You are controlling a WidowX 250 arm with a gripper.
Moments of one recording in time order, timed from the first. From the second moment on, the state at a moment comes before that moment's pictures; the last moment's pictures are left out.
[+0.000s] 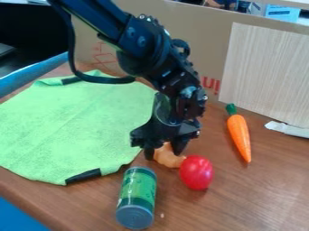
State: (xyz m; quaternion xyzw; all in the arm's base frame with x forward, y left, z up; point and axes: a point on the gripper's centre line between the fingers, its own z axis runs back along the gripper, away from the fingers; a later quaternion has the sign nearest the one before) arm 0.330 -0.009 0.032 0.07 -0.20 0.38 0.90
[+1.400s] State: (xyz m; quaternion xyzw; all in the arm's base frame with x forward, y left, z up) arm 0.399 0.063 0.071 0.04 -0.23 0.49 0.84
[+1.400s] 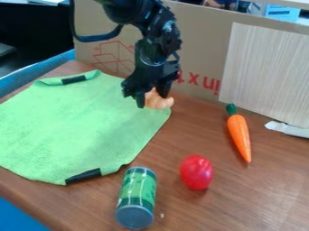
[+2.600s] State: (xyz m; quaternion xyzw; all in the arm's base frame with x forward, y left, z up) arm 0.361 0.168 0.064 0.05 -0.21 0.51 0.83
